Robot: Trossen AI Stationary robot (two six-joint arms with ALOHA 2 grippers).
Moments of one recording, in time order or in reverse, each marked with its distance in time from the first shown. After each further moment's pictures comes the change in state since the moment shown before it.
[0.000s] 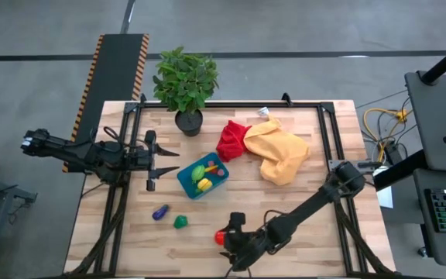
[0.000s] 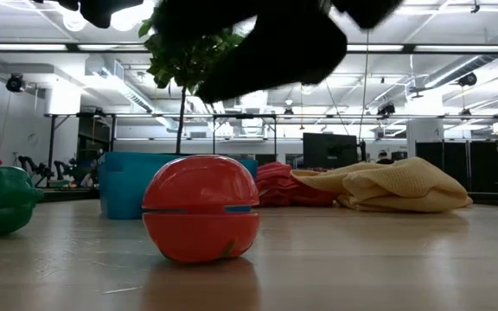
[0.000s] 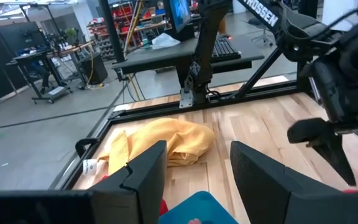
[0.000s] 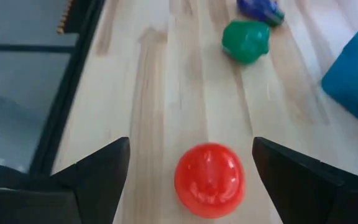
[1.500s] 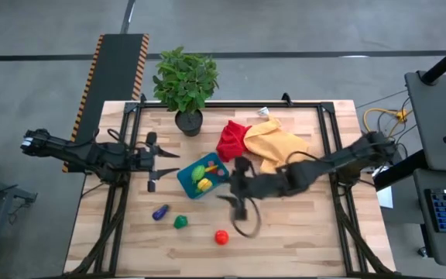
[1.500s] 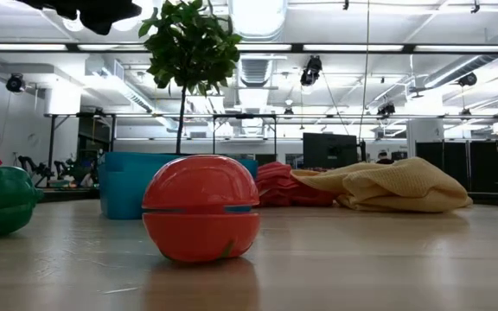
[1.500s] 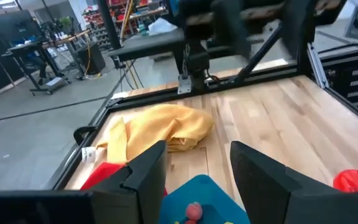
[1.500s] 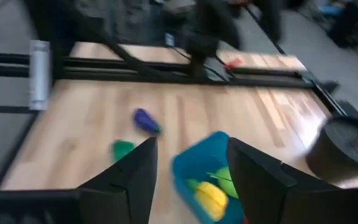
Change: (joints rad) left arm 0.000 0.005 -0.016 -0.035 0.000 0.000; right arm -0.279 -0.411 -0.017 -0.105 -0.079 -0.309
